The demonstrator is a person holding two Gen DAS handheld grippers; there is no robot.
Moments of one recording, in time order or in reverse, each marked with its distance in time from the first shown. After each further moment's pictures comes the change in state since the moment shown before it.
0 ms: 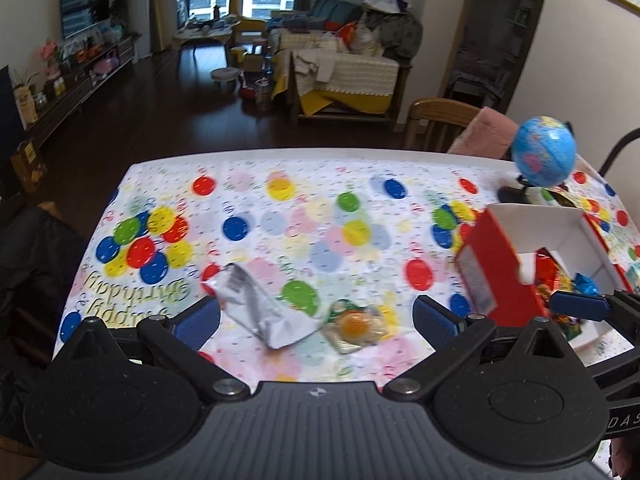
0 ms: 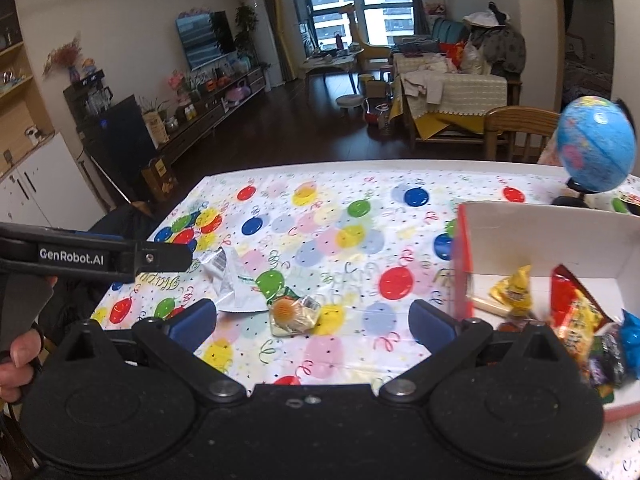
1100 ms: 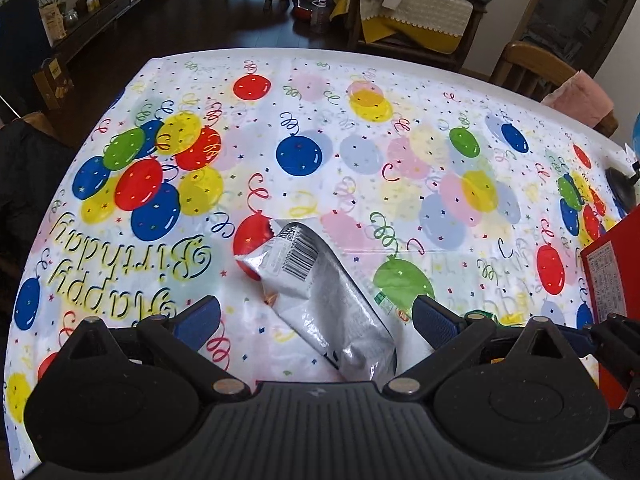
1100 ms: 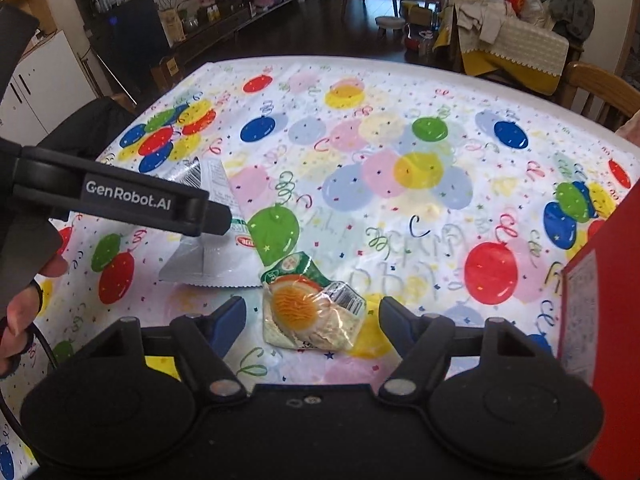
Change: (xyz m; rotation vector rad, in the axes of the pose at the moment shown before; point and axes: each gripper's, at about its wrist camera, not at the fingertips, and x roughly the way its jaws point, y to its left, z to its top) left arm 0.154 0.060 0.000 -0.128 0.228 0.096; right arm 0.168 0.024 -0.006 -0.144 0.276 0.023
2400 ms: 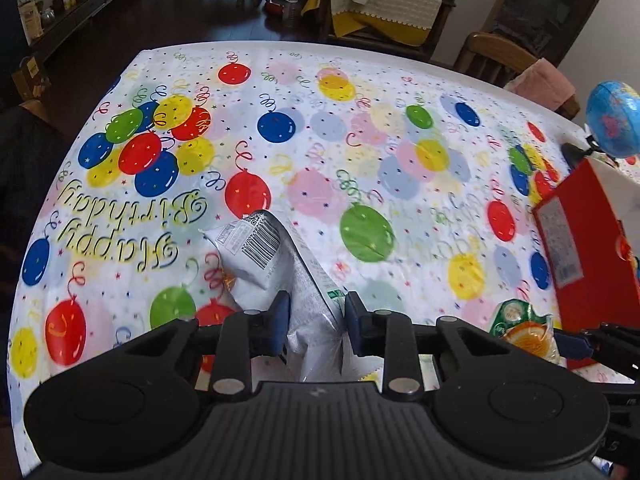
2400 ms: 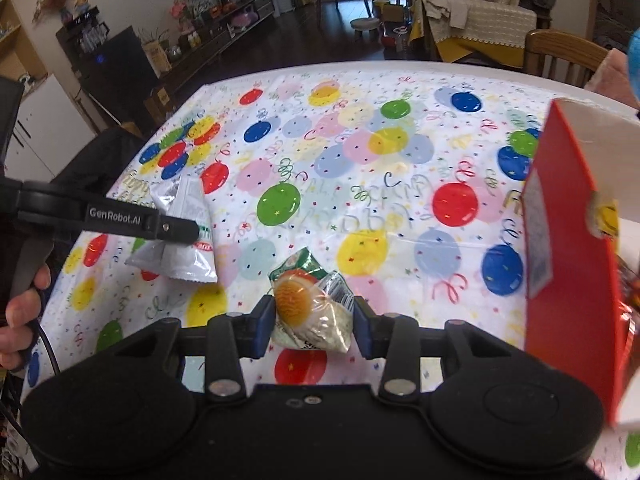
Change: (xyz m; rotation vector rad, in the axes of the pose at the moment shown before) left arm -0.053 0.003 -0.039 0.026 0.010 -0.096; right arm -0.070 -0.005 -0.047 0.144 -0.050 0.031
